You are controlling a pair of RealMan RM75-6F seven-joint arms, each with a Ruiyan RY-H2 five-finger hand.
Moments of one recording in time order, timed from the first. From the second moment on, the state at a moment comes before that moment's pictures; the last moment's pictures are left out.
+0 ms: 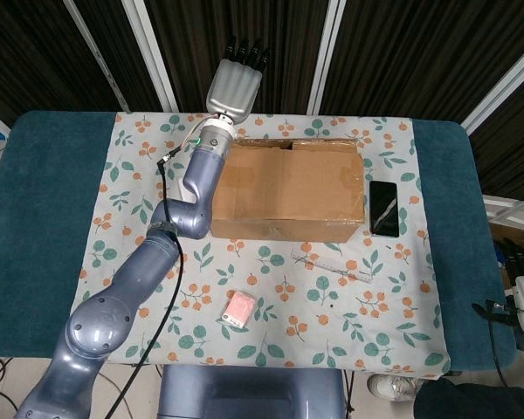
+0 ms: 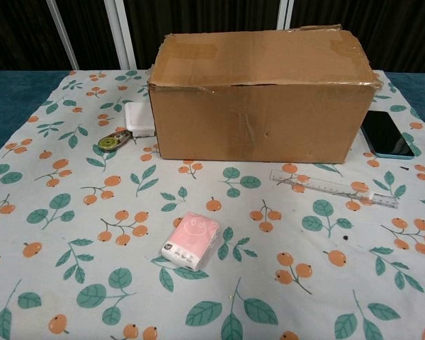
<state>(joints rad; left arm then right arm) -1.59 -1.85 -0.47 -0.30 0.88 0.54 0.50 0.10 -1.04 0.11 -1.57 -1.37 1.35 0.19</state>
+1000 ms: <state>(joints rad) -0.81 -1.12 -0.22 -1.76 0.94 1.28 0.49 0.10 -1.07 0.11 -1.53 -1.39 1.40 0.13</state>
